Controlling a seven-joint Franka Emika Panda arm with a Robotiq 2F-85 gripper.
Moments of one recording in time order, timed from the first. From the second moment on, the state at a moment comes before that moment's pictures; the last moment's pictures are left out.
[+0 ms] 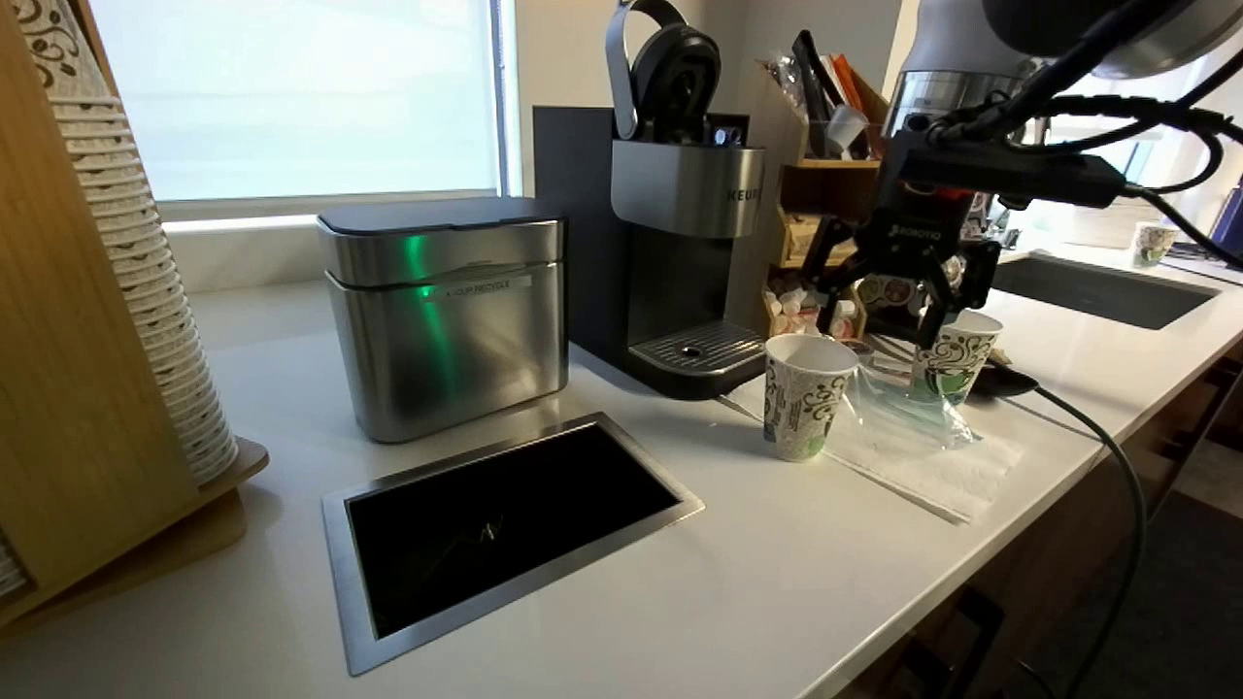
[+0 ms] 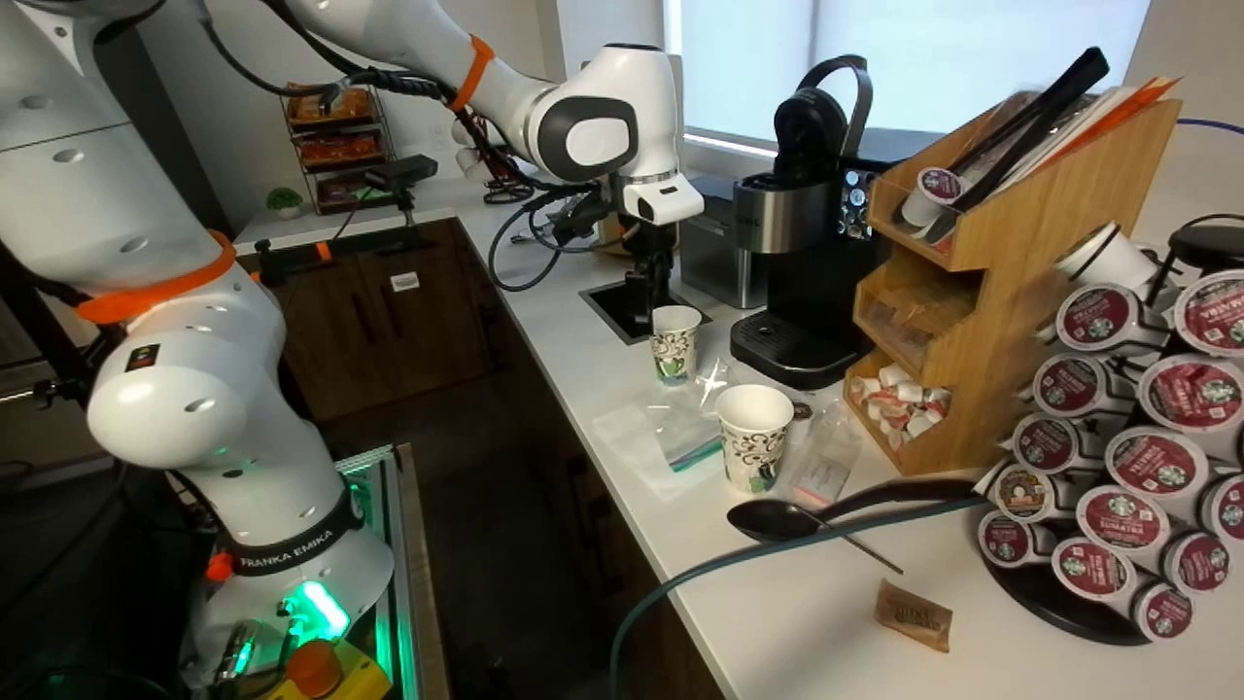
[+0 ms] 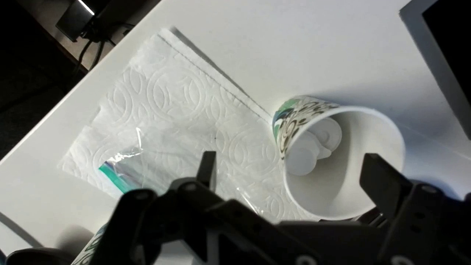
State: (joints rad) arm -0.01 -0.14 0.09 -2.38 0.06 2.31 0.76
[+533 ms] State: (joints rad) arm -0.01 -0.10 0.09 -2.38 0.05 2.31 0.77
